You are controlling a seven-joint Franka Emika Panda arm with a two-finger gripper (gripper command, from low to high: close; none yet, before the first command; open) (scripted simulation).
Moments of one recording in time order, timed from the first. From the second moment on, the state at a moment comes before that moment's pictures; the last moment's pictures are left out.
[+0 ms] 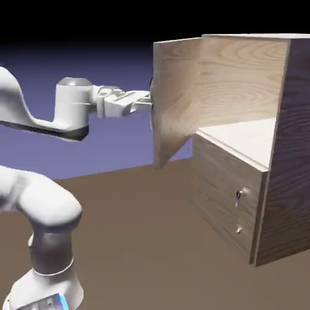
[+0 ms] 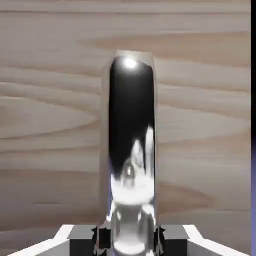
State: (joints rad) arm 0.39 -0.89 0.45 -2.69 -1.26 1.72 2.62
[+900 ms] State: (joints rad) arm -0.26 -0.22 1.42 -1.97 -0.96 0.80 2.87
